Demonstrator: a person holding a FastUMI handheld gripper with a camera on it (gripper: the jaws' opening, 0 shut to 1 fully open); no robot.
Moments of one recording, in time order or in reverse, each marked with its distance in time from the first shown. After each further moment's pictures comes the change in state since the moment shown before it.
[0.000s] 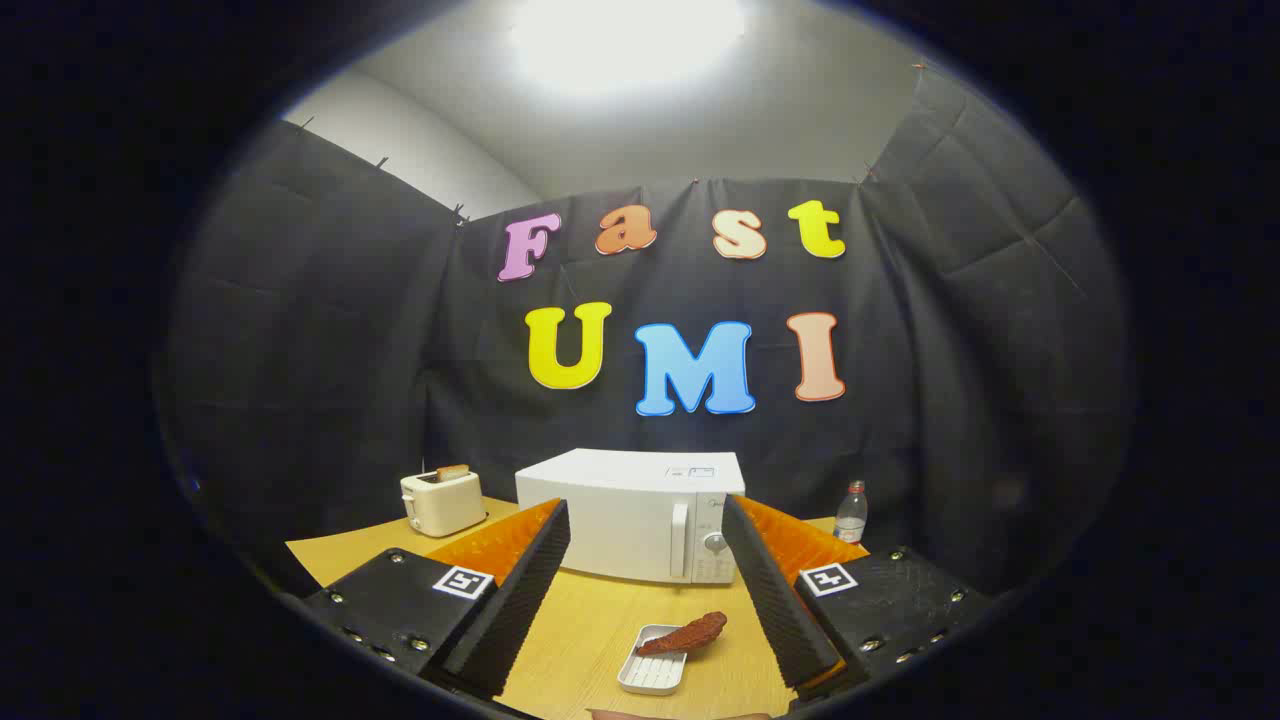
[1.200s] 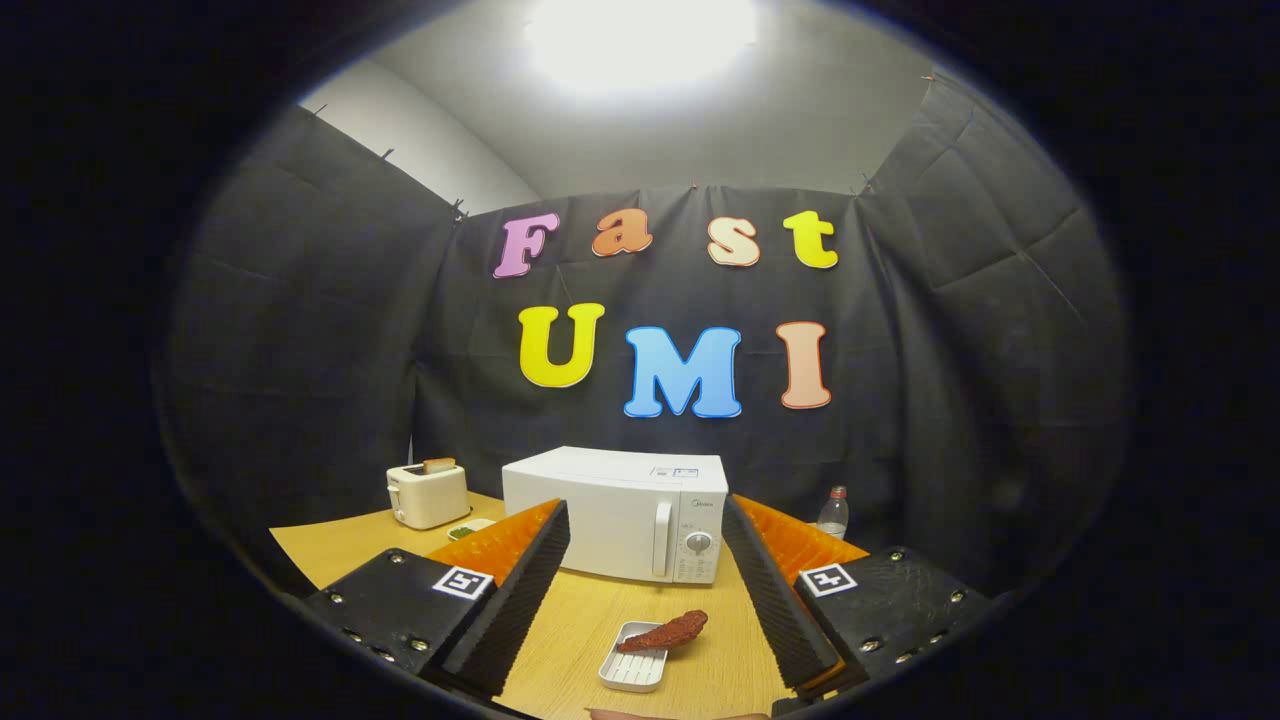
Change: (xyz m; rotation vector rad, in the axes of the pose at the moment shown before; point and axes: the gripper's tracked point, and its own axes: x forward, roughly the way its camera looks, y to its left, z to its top) arm -0.008 0.005 -0.008 -0.029 0.023 -0.005
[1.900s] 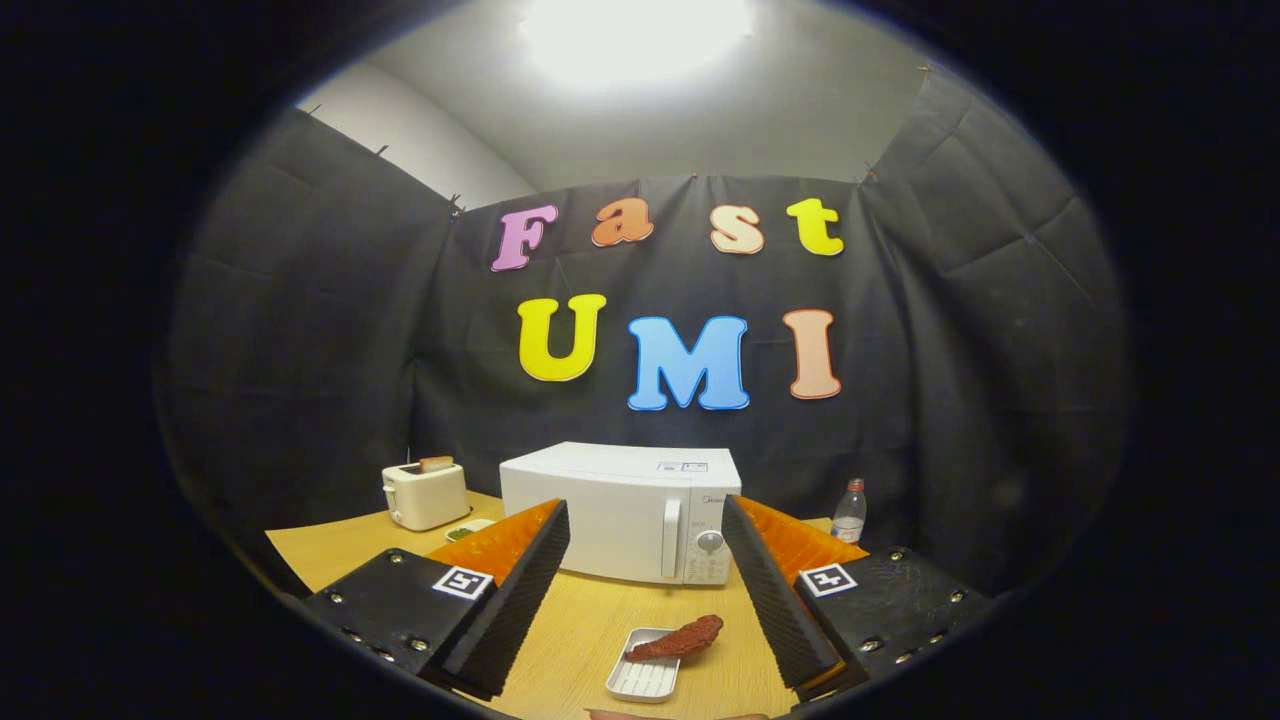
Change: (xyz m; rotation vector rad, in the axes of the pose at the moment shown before) arm 0.045 0.007 -0.024 0.023 0.024 0.009
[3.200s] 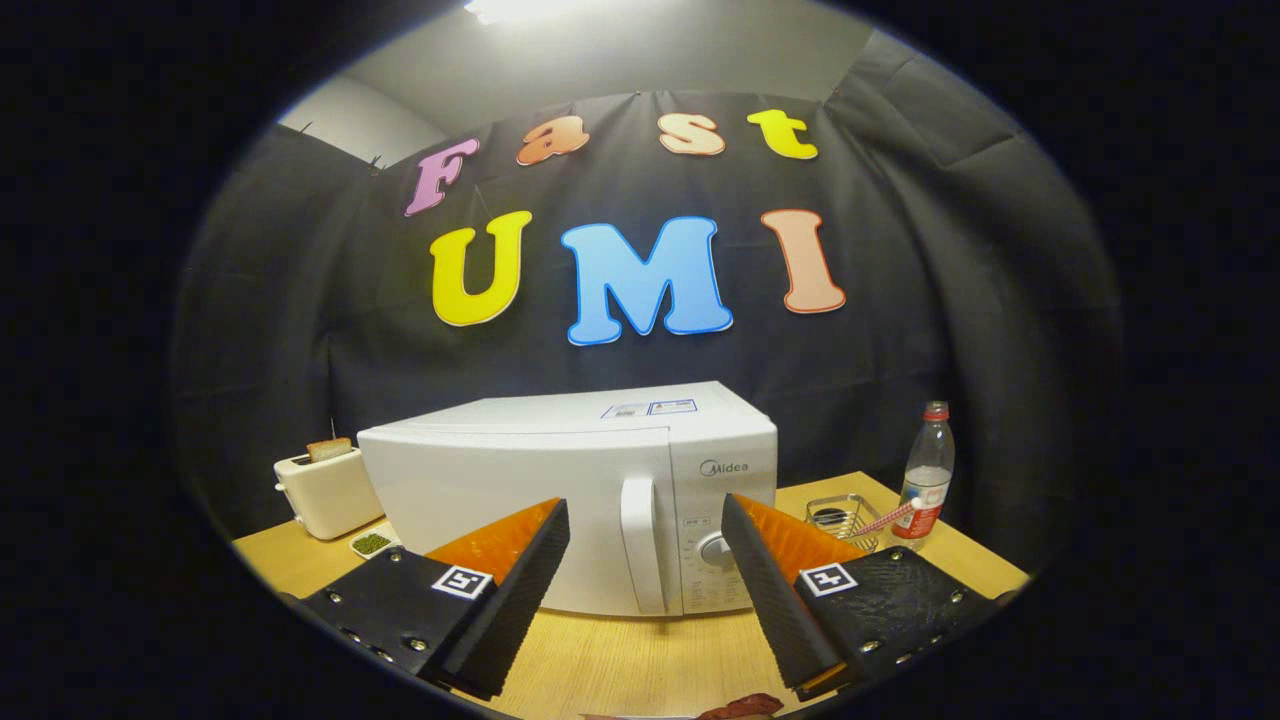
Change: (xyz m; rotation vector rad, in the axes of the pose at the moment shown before) arm 0.234 -0.040 -0.130 0.121 0.124 -0.095
